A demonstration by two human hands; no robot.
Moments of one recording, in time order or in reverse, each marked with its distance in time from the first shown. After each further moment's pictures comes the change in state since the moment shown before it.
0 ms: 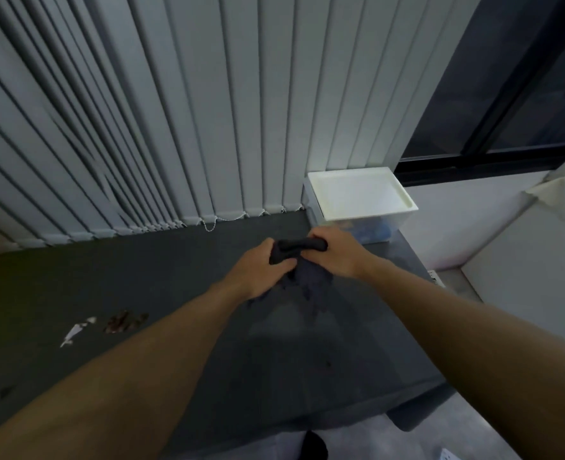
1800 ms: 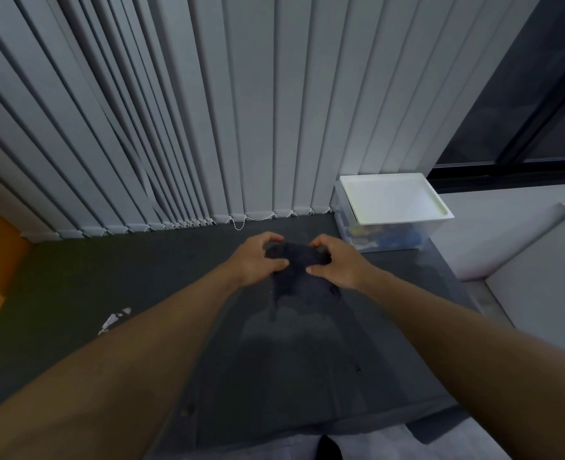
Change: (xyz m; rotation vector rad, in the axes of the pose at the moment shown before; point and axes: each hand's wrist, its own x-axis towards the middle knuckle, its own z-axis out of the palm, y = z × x) left_hand -0.006 -0.047 -0.062 -0.215 -0.009 -0.066; right_hand 0.021 -0.030 0.054 0.114 -0.063 0.134
